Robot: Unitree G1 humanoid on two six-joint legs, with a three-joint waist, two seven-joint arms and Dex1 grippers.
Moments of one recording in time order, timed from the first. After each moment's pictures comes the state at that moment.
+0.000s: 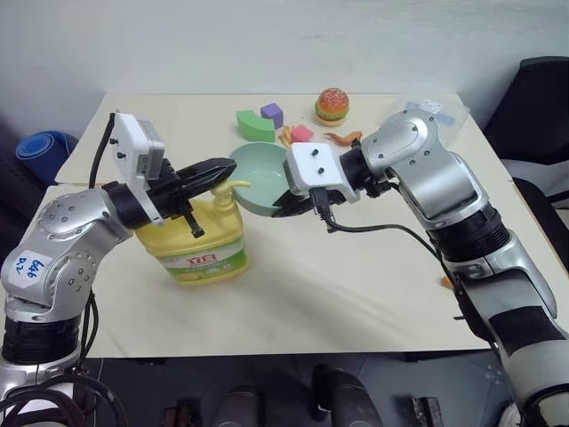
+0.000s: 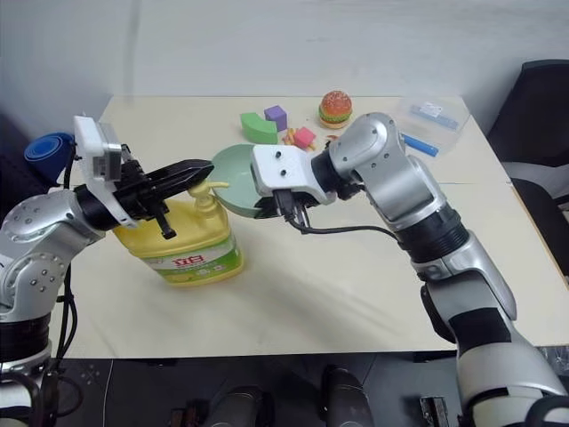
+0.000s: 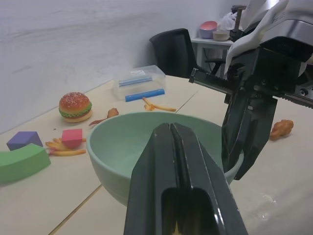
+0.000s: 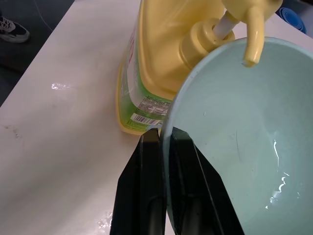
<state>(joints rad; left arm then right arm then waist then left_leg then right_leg) -0.47 0.76 0.17 -0.34 -0.75 0.57 -0.62 -1.15 -0.51 0.44 0.11 0.09 0.37 1.39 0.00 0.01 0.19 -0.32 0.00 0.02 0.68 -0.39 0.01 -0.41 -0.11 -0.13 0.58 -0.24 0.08</state>
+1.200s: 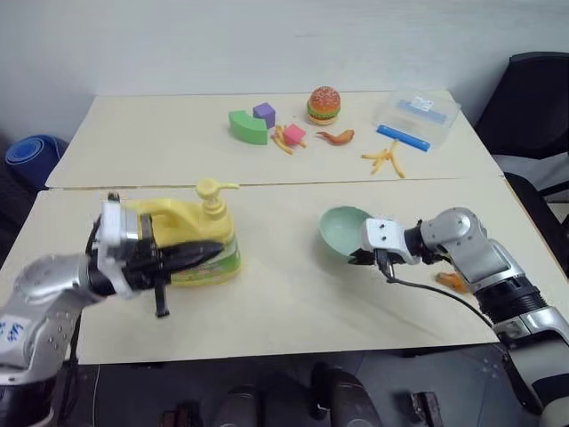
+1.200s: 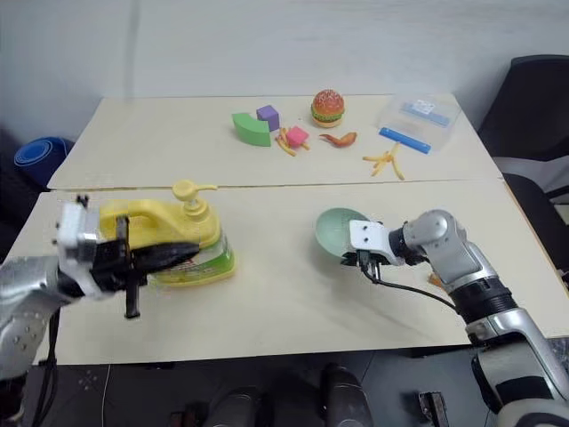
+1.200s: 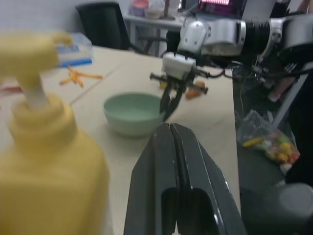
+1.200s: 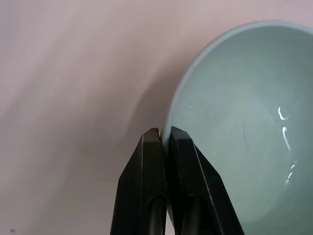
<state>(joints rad) -0.02 0.77 0.30 -0.40 -0.74 0.38 -1.04 -0.67 -0.74 0.33 0.37 -0.01 -0.04 1.25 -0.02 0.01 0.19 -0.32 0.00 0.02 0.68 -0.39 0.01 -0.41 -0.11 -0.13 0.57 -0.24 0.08</state>
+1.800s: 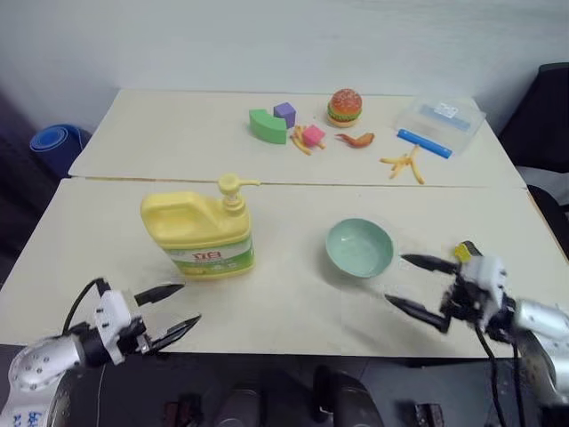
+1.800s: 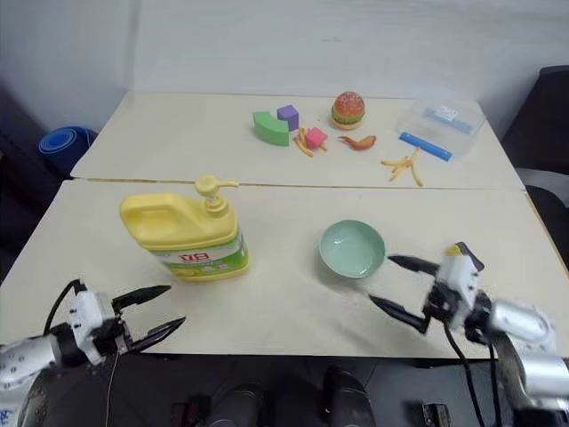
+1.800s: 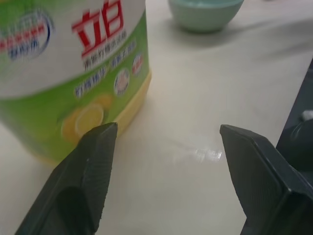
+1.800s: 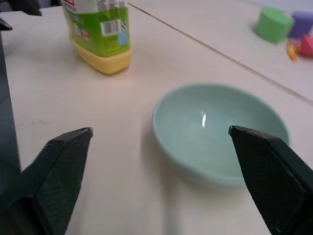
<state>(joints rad) 0.34 0.60 0.34 -0.15 -0.35 -0.14 -0.97 0.18 -0.67 -0.32 -0.11 0.56 0.00 1.18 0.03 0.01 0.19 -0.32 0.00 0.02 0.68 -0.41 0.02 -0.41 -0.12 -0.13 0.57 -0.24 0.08</state>
